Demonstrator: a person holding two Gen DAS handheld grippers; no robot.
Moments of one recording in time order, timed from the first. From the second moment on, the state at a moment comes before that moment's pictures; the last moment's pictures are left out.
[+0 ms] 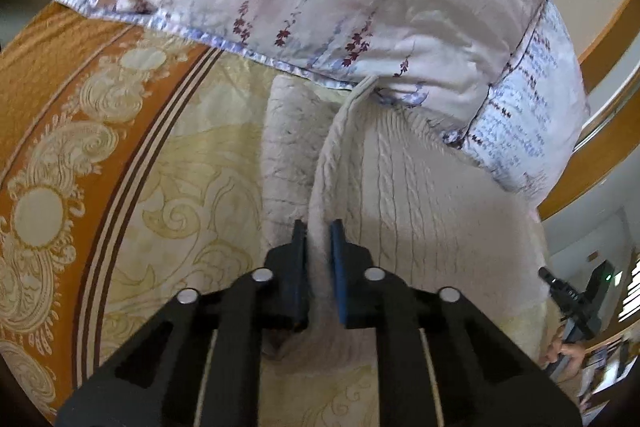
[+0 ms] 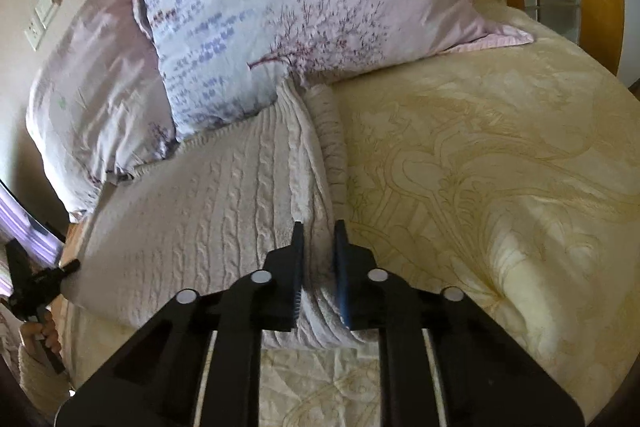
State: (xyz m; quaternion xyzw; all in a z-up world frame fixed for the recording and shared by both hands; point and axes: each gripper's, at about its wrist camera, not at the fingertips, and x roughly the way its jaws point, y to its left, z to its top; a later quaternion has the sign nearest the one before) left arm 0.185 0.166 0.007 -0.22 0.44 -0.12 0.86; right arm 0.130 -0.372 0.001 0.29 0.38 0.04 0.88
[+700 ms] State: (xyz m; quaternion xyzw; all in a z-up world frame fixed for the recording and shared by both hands) left arm 0.164 0.172 0.001 -0.21 0.43 -0.13 0.87; right arm 0.116 -0.346 -0.006 0.23 0.42 -0.04 0.88
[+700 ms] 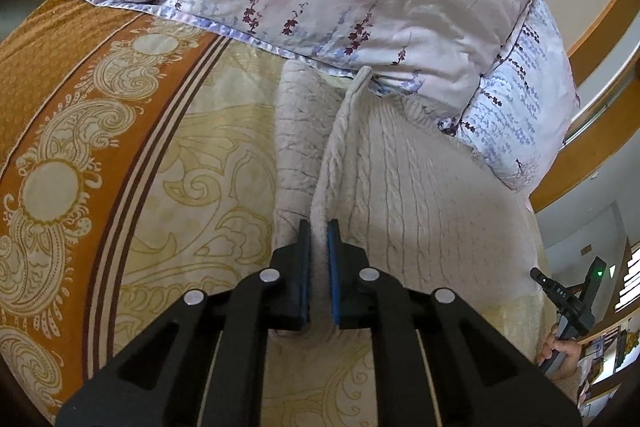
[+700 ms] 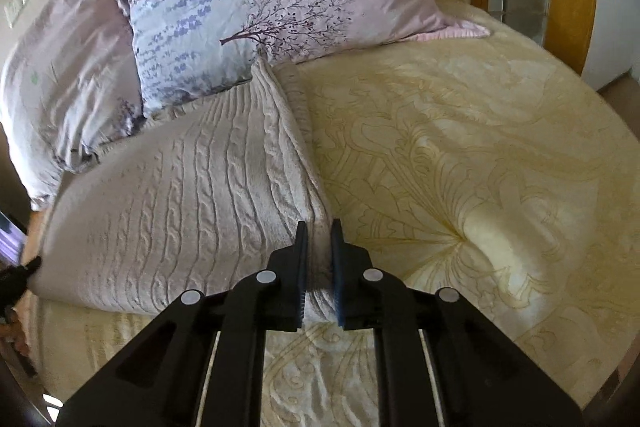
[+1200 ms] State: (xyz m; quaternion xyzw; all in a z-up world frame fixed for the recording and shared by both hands) left arm 0.170 0.129 0.032 -0.11 0.38 -0.10 0.91; right arm 0.156 -0.256 0.040 0.12 0.39 0.05 0.91
